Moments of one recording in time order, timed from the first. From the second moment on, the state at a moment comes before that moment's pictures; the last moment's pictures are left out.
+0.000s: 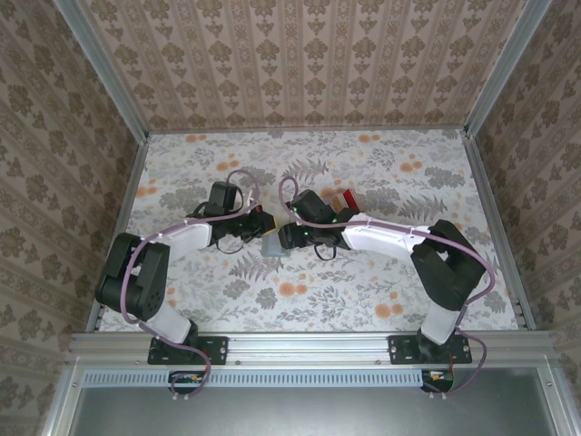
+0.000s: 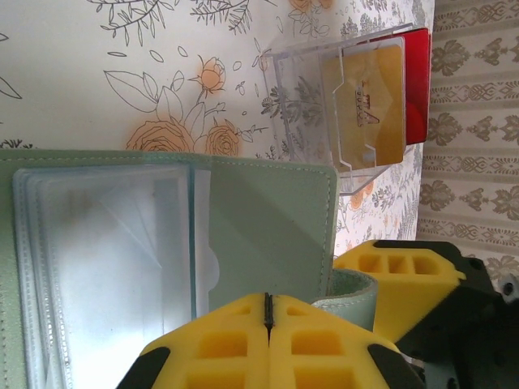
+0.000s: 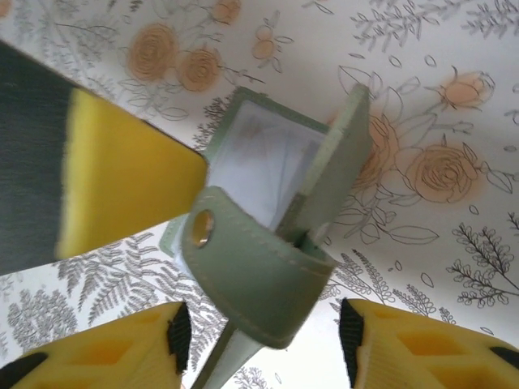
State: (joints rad) left arm -0.39 1.57 0.79 -0.04 0.72 -0.73; right arm 0.78 1.76 1.14 -0.30 -0.06 0.48
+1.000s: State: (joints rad) left arm -0.25 1.48 0.66 -0.13 0.69 -0.66; right arm 0.66 1.85 1.02 -0.19 -0.08 0.55
